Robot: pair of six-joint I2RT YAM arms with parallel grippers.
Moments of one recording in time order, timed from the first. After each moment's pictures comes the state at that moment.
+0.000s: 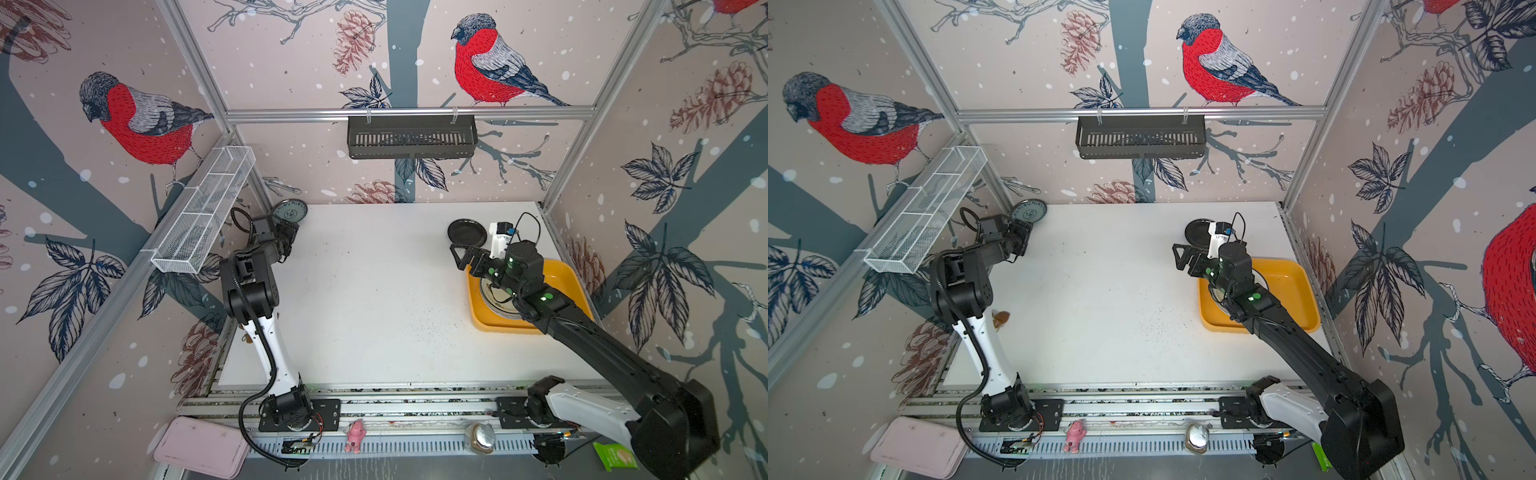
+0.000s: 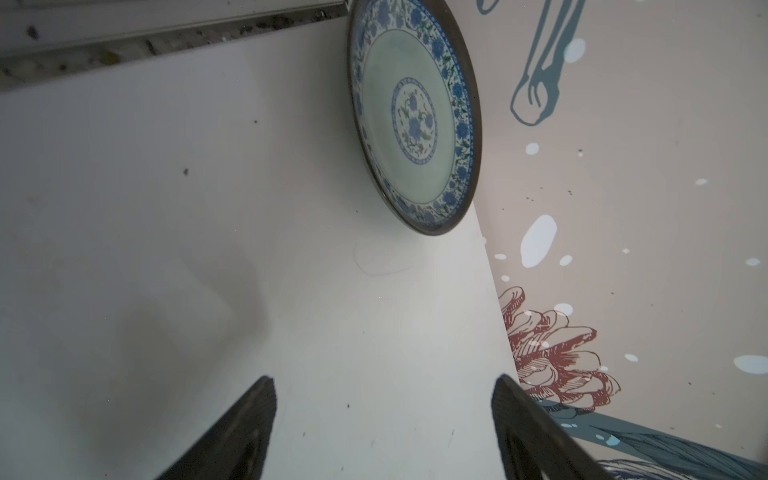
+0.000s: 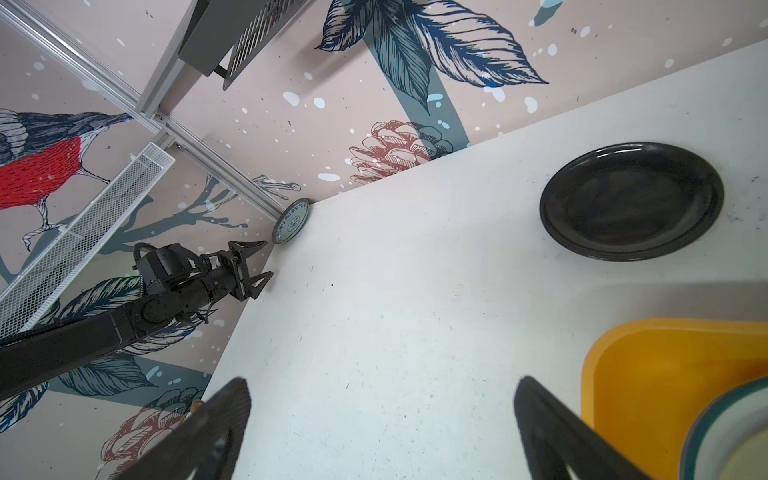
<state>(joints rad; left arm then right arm) 0.31 2.21 1.49 0.08 0.31 -1.01 0.48 1.10 0.80 0.01 -0.13 0.60</state>
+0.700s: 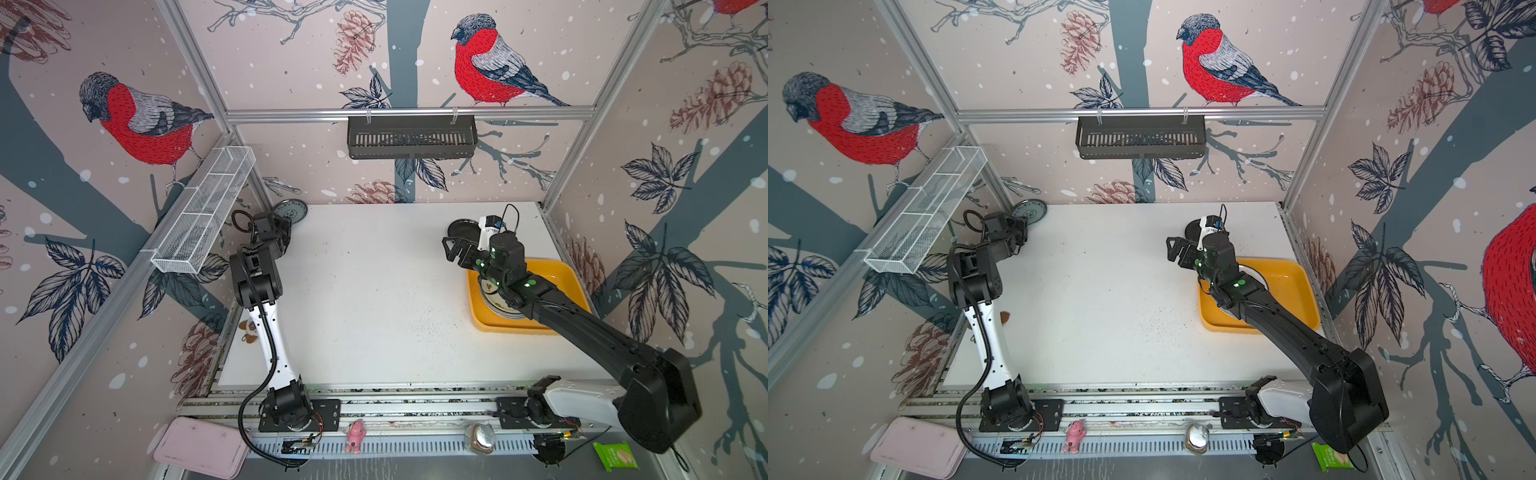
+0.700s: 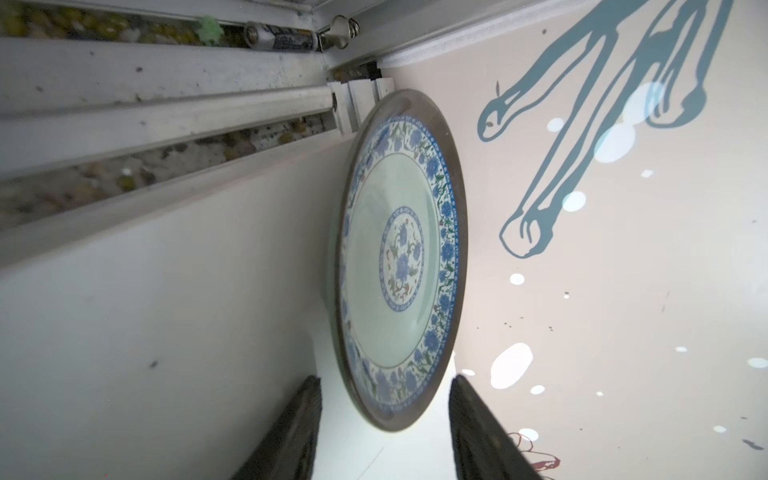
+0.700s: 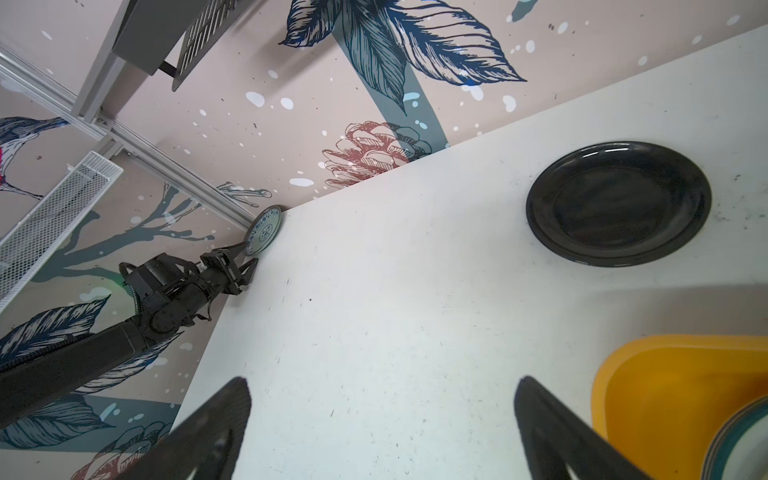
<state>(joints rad) 0.32 2.50 1.75 0.27 0.28 -1.22 0.52 1.24 0.89 -0.01 0.00 0.63</state>
